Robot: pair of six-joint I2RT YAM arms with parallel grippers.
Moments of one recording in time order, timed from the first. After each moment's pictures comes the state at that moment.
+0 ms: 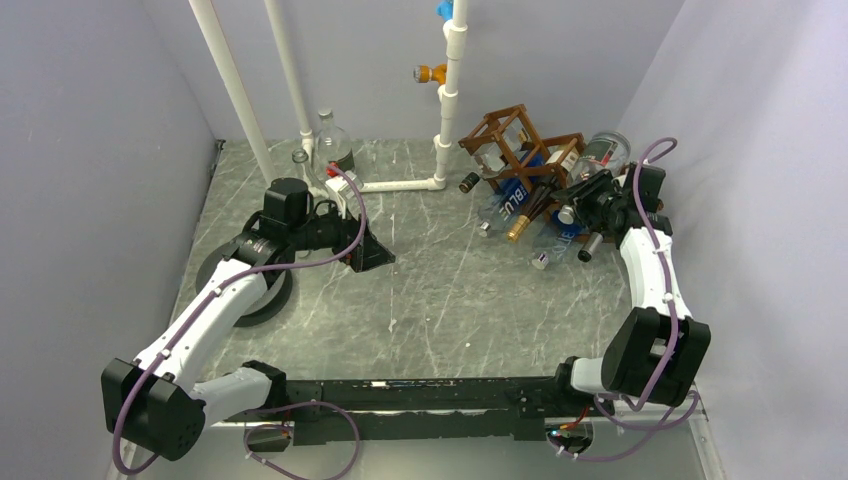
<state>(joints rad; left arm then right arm) -0.38 1.11 0.97 -0.34 0.76 -0.16 -0.28 1.33 1.05 -0.37 -0.49 0.82</state>
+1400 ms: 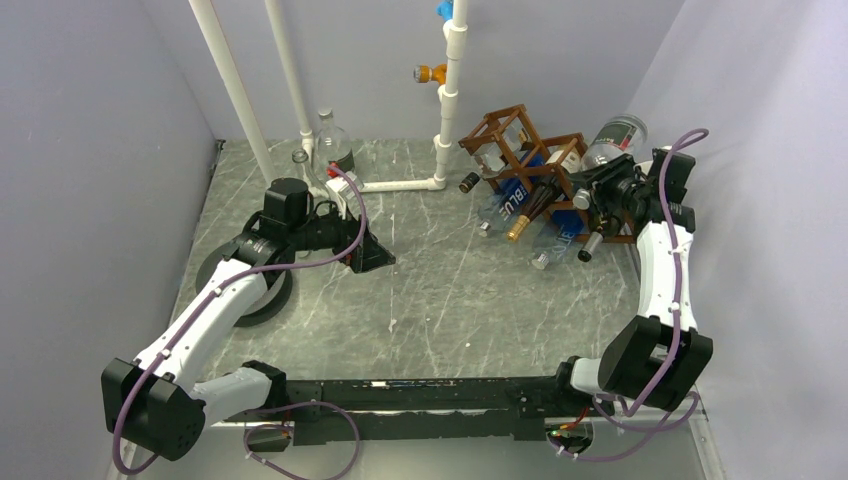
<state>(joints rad) -0.38 1.11 0.97 -0.34 0.78 -0.17 -0.36 1.31 1.21 -0.48 -0.61 0.88</state>
